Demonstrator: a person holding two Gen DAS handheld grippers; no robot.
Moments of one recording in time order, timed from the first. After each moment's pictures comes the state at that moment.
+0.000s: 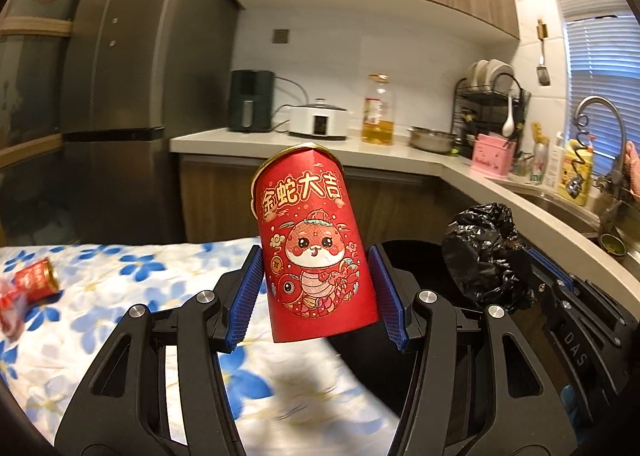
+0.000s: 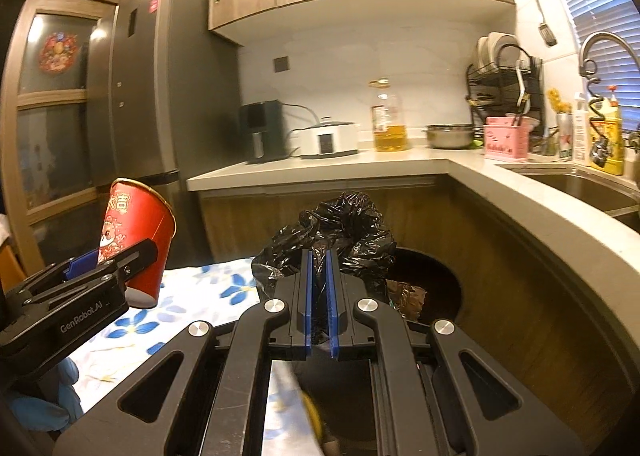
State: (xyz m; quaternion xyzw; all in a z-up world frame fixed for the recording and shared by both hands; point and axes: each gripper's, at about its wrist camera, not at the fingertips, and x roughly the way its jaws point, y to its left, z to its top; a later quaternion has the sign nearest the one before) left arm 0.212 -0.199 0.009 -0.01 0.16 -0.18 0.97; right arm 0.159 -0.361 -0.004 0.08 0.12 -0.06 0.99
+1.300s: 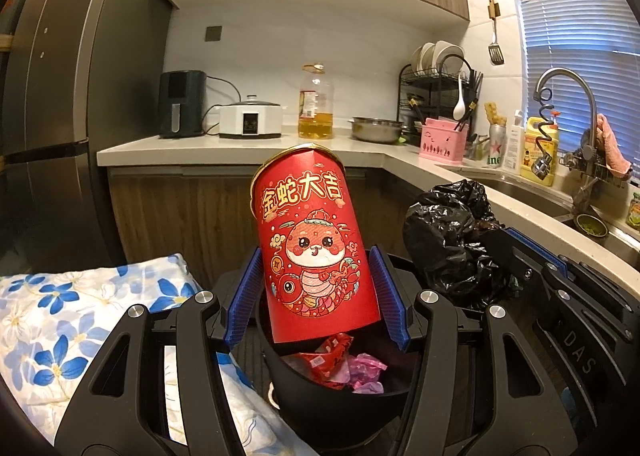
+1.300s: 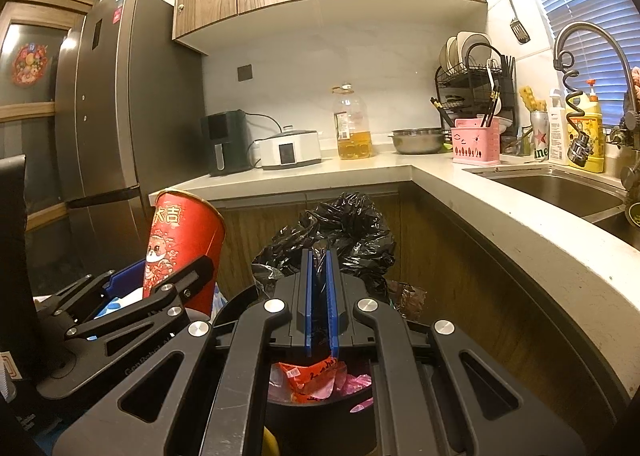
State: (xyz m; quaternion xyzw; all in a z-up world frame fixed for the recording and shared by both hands) left arm 0.258 -0.289 -0.010 0.01 0.15 -0.27 0.95; right arm 0.183 -0.405 -0.007 0.08 0.11 -0.10 0.99
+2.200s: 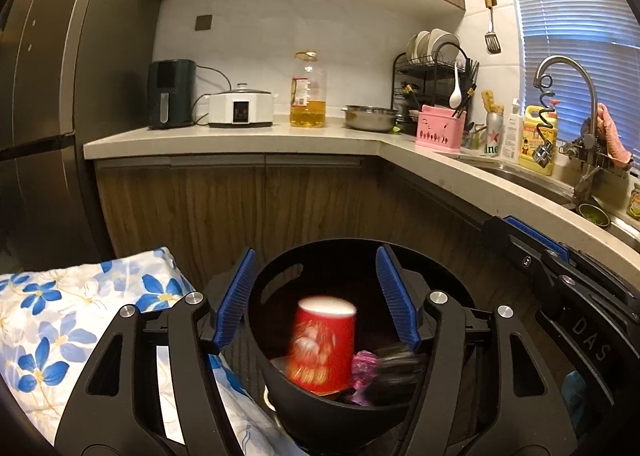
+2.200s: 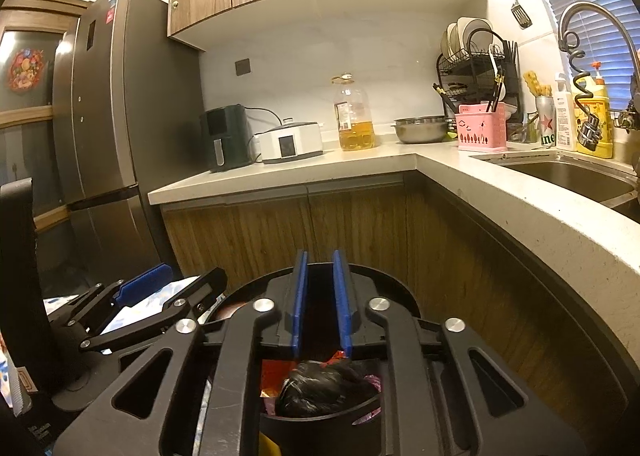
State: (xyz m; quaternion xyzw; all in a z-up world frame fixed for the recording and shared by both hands) left arm 0.281 -0.301 -0.030 0.02 0.16 -0.28 0.95; right arm 0.200 -0.420 -0.019 0.10 0.12 -0.09 0.98
